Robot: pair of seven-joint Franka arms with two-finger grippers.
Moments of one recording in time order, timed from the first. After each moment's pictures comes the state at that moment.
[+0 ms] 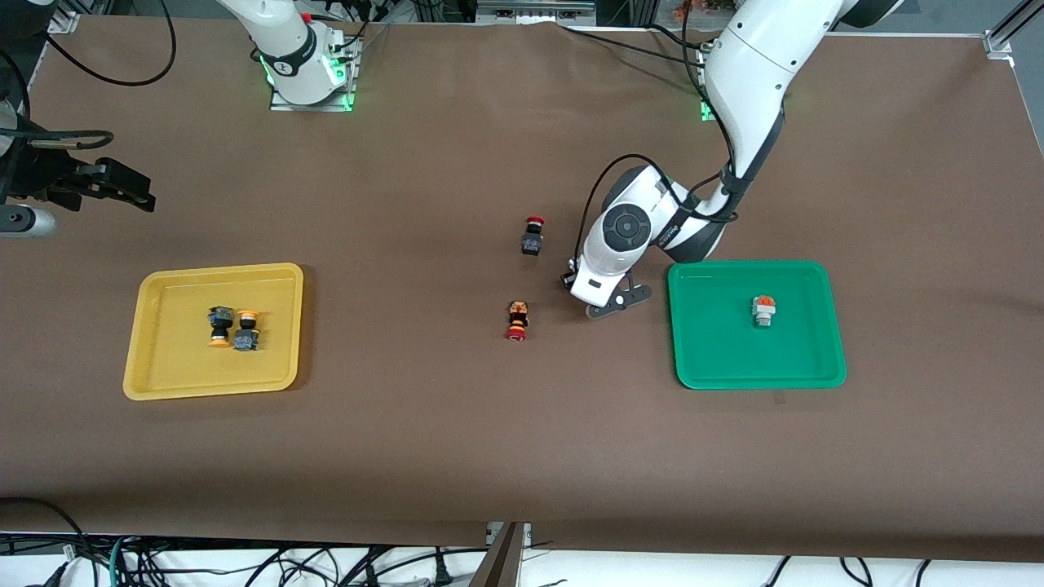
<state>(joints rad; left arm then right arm) -0.38 0.68 -0.25 -1.81 0.06 2.40 -1.01 0.03 0.11 0.01 -1.44 -0.02 1.47 0.03</state>
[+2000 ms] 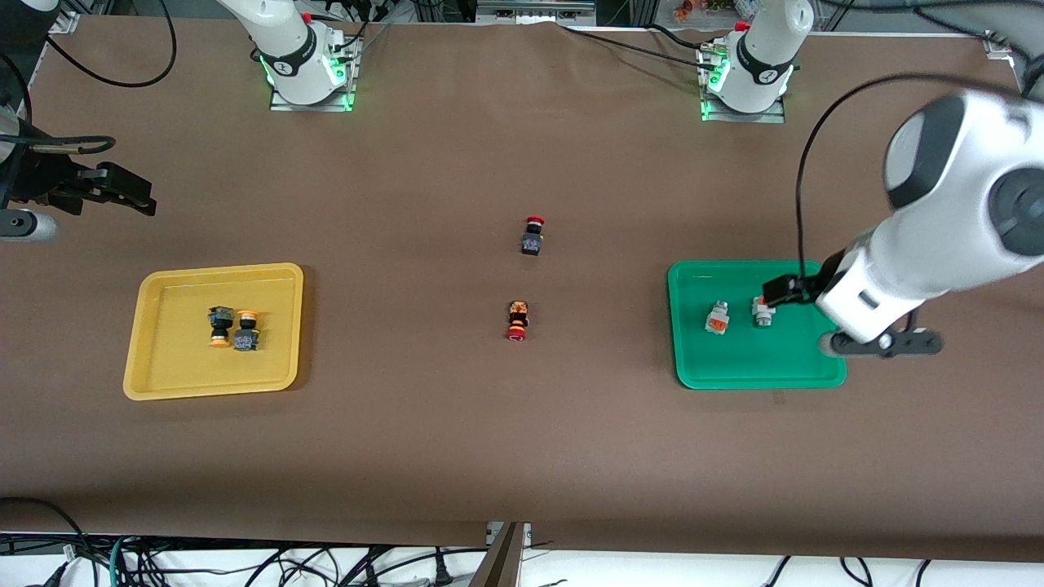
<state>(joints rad) 0.01 0.38 -0.24 -1.28 0.06 1.56 -0.25 0.03 0.12 0.01 -1.44 -0.02 1.48 0.03</state>
